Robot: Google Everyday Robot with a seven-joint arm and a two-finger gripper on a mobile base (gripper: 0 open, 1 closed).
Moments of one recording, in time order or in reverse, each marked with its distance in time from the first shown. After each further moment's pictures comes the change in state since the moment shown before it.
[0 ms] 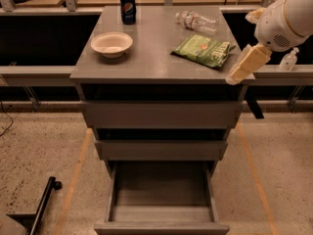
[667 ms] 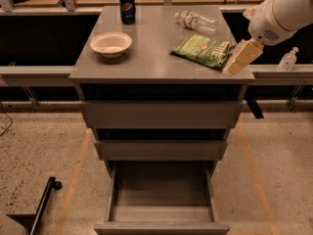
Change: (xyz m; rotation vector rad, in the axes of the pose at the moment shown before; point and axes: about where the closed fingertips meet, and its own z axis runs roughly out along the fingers) arm 0.008 -0.038 0.030 0.031 0.031 0.005
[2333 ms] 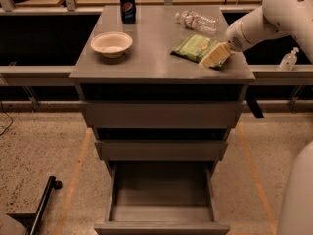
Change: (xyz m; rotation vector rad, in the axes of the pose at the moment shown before) arm 0.011 -0.058 0.132 0.010 -0.084 0.303
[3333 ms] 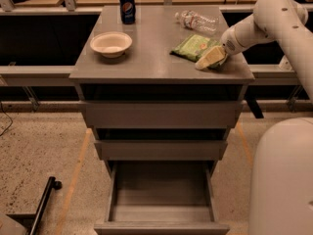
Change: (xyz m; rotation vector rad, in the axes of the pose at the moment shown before) arm 0.018 -0.022 0.050 -0.031 0.017 0.099
